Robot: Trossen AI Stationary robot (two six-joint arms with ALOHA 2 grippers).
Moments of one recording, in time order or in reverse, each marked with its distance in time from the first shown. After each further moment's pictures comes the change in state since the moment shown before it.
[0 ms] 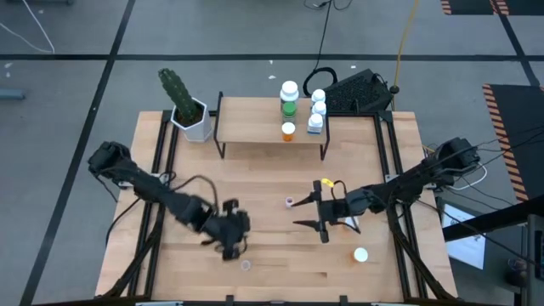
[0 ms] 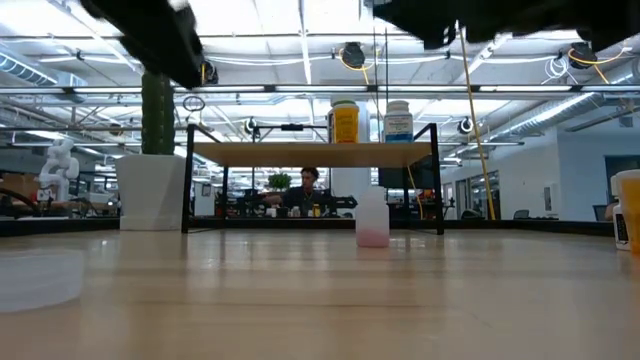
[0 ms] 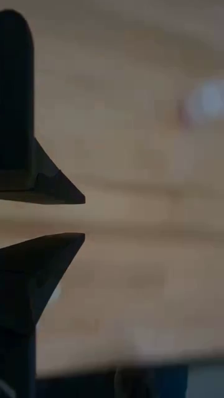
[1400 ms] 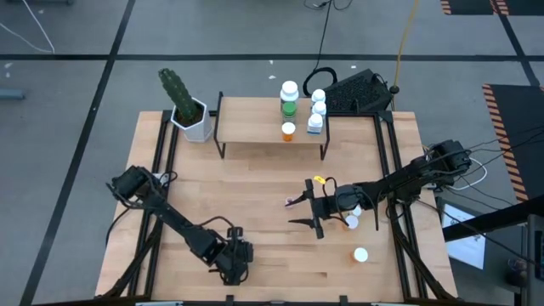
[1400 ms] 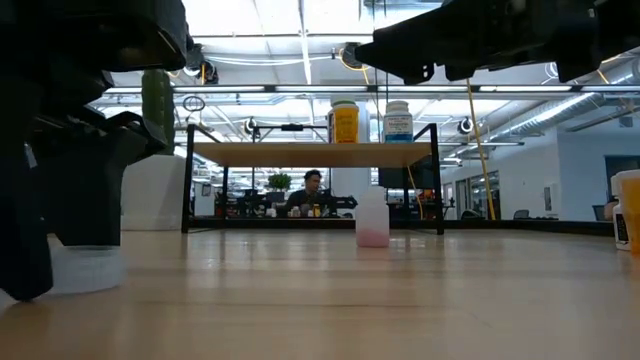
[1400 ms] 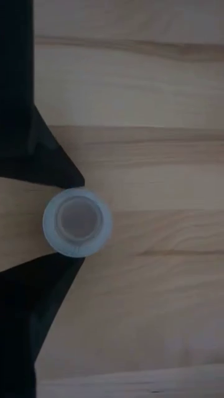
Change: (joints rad) left arm -0.164 0.360 0.002 0.188 0.024 -0.069; right arm -0.097 0.108 0.002 0.043 -0.157 0.069
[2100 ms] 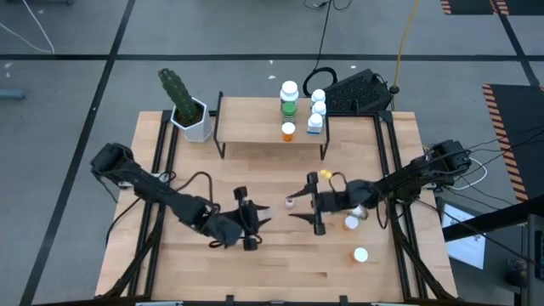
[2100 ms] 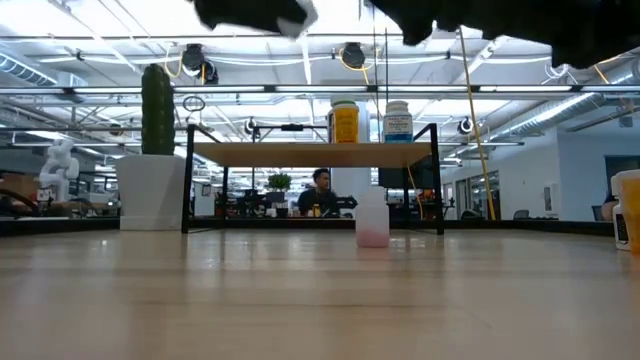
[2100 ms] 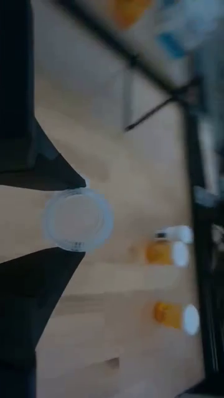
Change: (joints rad) left arm 0.170 -0.324 -0.002 0.179 -0.482 0.367; right arm 0.000 0.000 -0.001 0.298 0.030 -0.022
